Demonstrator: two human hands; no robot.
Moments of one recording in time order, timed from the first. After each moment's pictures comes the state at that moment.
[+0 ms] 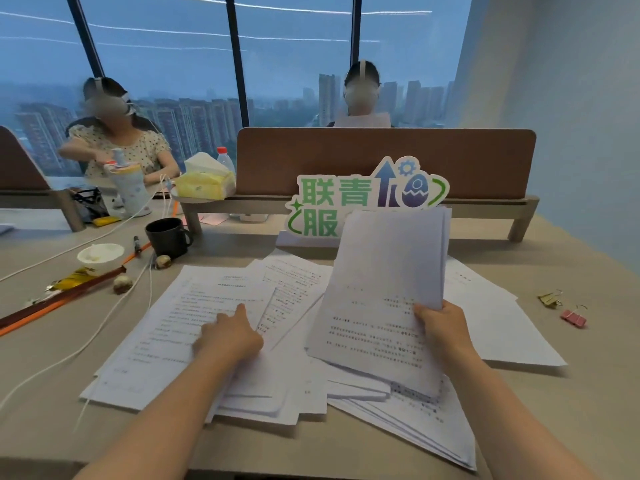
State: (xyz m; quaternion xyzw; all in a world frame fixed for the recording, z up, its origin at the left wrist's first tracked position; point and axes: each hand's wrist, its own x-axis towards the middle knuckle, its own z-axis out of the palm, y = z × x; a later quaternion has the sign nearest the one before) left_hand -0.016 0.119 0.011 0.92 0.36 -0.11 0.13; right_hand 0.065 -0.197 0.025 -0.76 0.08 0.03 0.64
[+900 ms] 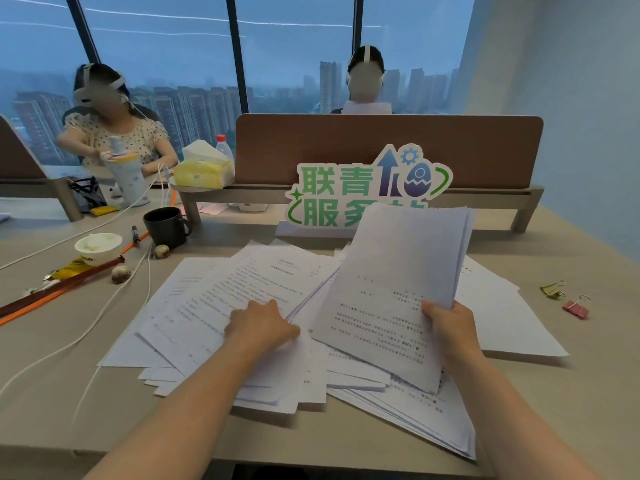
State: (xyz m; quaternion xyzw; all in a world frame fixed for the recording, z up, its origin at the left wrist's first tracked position) left_hand 0.000 0.080 0.010 0.95 0.26 -0.10 0.11; right_hand 0.061 -0.203 0.013 -0.73 0.13 0.02 0.67
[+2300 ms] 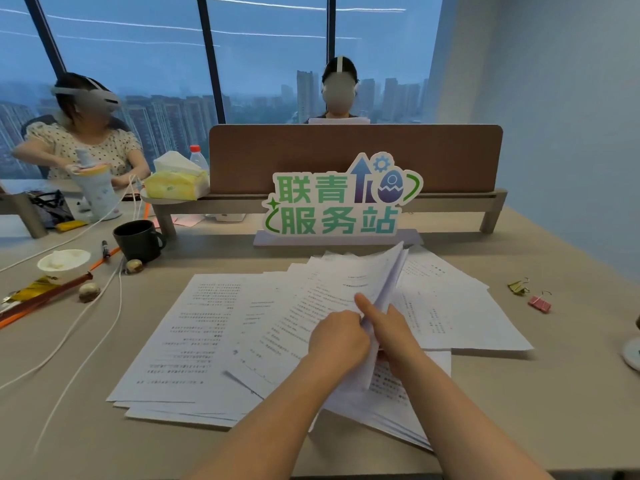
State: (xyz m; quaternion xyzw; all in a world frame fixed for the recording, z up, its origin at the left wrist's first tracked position) left_hand 0.007 -0.065 0.031 0.97 0.06 0.01 0.26; right_hand 0.042 -0.163 0.019 -0.71 0.04 0.13 0.69
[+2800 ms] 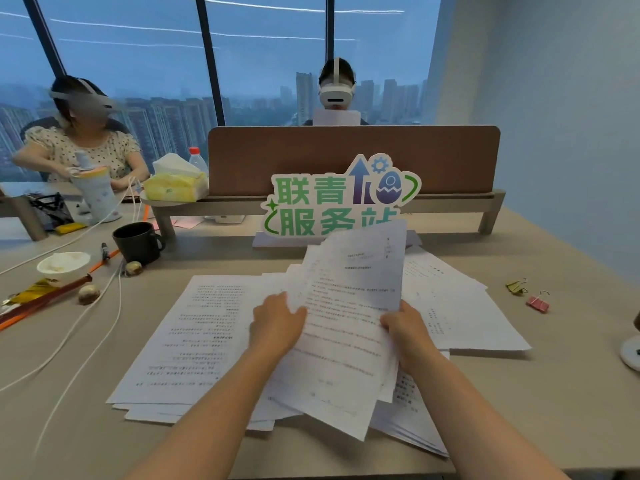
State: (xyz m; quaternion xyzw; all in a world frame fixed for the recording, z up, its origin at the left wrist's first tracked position) left_hand 0.013 0.024 0.021 0.92 0.21 0.06 0.34; right_hand 0.054 -0.183 0.020 -0.71 0.07 0.11 0.69
